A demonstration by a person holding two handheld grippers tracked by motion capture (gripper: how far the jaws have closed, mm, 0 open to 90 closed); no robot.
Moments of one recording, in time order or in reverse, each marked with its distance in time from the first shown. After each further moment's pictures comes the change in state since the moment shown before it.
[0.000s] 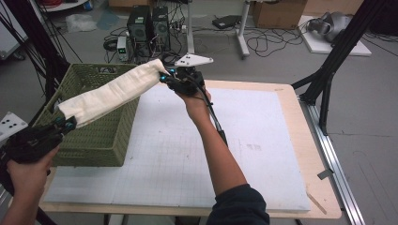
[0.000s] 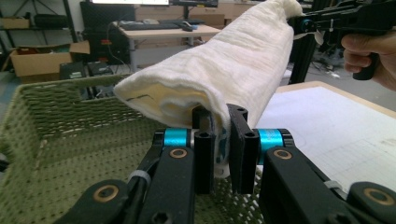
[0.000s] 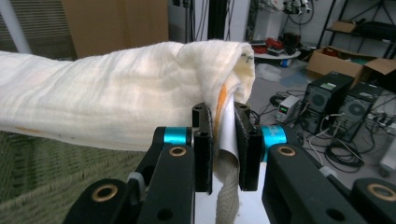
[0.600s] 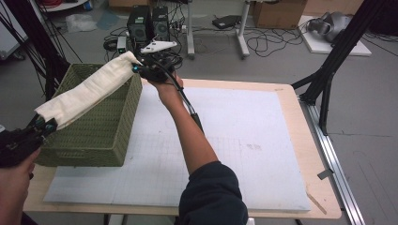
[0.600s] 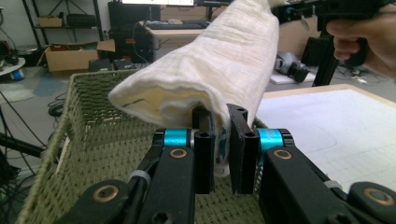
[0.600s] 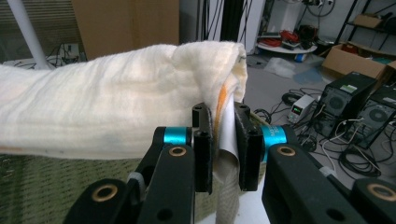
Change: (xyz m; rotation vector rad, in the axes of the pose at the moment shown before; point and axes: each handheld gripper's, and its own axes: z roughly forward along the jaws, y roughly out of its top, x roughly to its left) left arm 0.028 -0.010 -0.021 0.005 0.087 -0.011; right arm 0.019 0.036 0.081 0.069 0.039 -0.039
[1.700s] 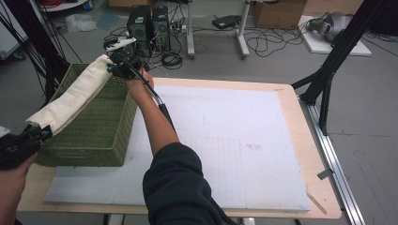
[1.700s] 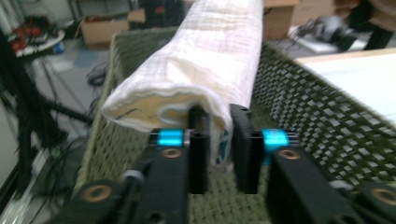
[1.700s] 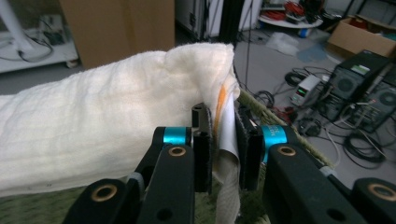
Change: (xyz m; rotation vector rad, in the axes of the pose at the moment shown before) left arm 0.022 -0.020 0.003 0.143 0.147 0.027; right arm 0.022 0.010 0.102 0.125 -0.036 -0.013
